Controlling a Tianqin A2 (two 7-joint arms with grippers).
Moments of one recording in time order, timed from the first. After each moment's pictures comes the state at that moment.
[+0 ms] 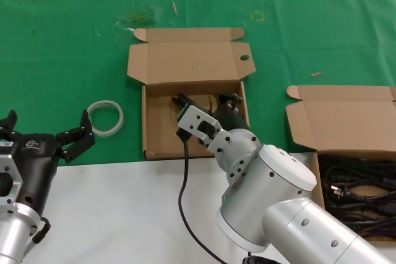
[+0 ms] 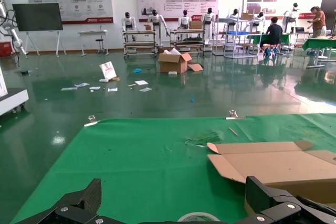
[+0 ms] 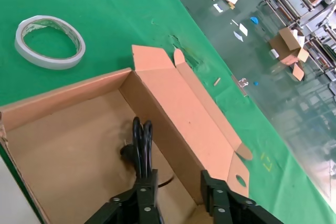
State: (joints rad) left arm 0.00 -0.30 1.60 -1.60 -1.80 0.00 0.00; right arm 0.61 0.07 -2.36 1.25 2.75 0.74 -1.54
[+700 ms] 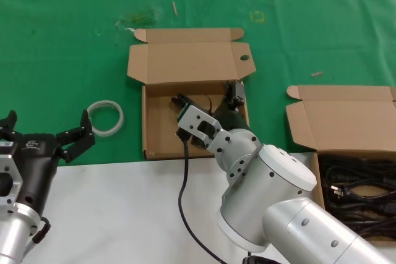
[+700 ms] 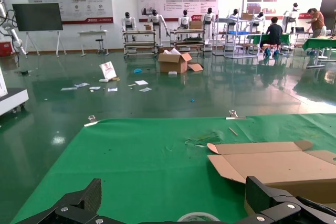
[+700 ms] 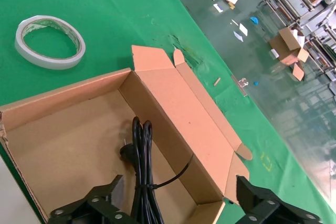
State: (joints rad) left arm 0.00 -0.30 1.60 -1.60 -1.80 0.00 0.00; right arm 0.61 0.07 -2.36 1.25 2.75 0.74 -1.54
